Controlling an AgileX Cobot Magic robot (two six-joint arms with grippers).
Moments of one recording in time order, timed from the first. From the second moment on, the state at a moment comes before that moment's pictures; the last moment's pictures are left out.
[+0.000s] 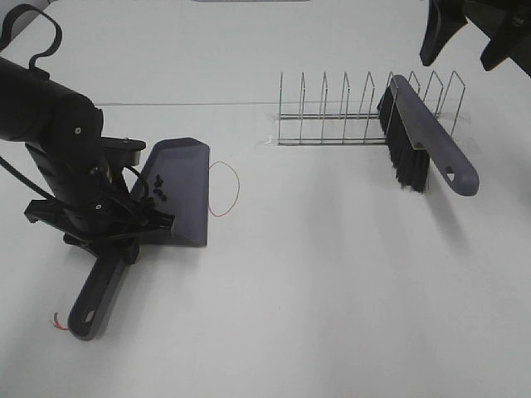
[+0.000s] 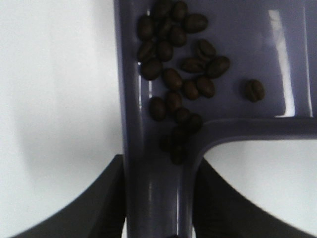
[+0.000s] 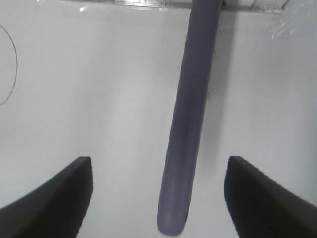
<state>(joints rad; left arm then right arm) -0.41 2.00 -1.09 0.12 0.57 -0.46 0.16 1.81 -1.71 0.08 1.22 0.04</state>
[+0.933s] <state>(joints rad) -0.52 2.00 -1.08 0.02 0.47 -0.45 0.16 1.09 -0.93 0.08 1.20 0.02</state>
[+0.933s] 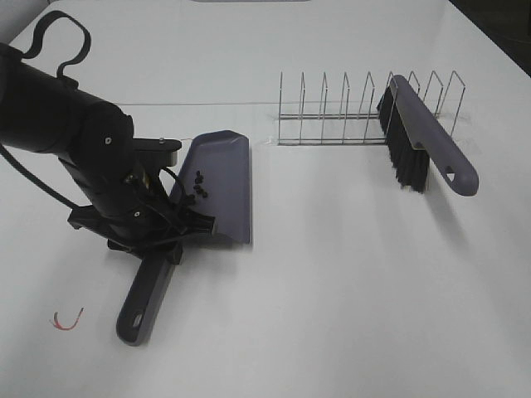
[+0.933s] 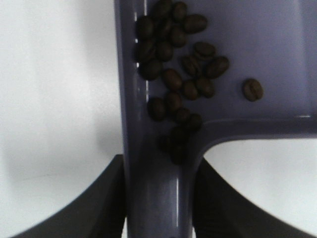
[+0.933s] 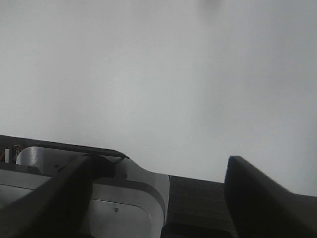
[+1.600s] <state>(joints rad) -0.52 2.06 -1.23 0.02 0.68 -0.44 0.16 1.02 -0.92 0.09 1.21 0.02</state>
